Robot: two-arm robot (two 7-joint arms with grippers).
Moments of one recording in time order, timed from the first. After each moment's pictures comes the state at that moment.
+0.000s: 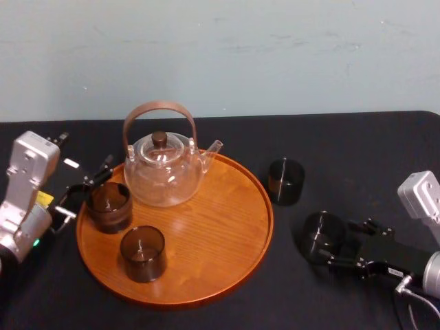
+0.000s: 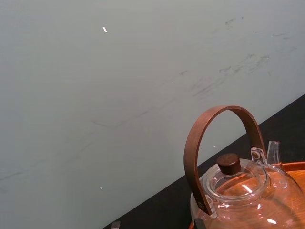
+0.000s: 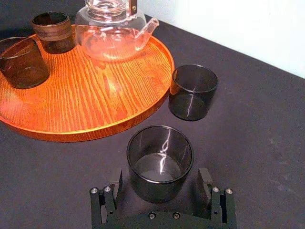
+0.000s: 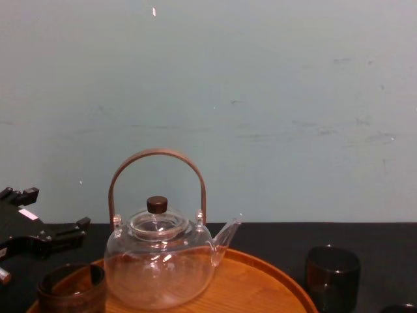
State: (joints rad) left arm -0.20 0.60 0.45 -1.41 -0.25 -0.12 0.03; right arm -0.10 0.71 -0.25 -1.72 0.40 0.25 0.44
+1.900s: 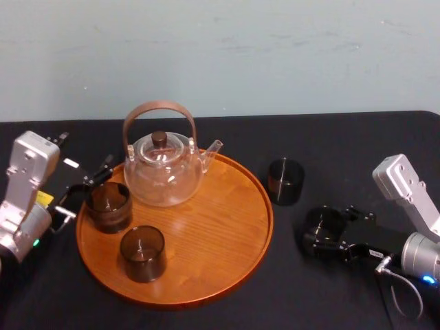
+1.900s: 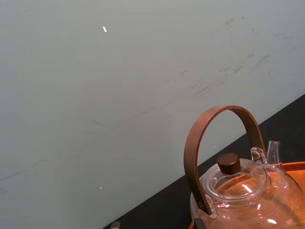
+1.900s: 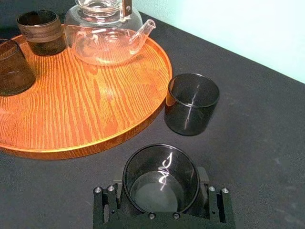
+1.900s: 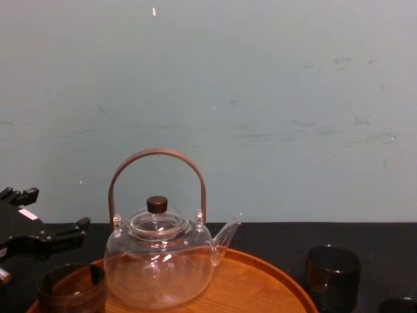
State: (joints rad) left arm -0.20 0.60 0.45 -1.41 -0.25 -0.12 0.03; right arm 0.05 0.66 -0.33 -1.61 0.36 0.28 0.46
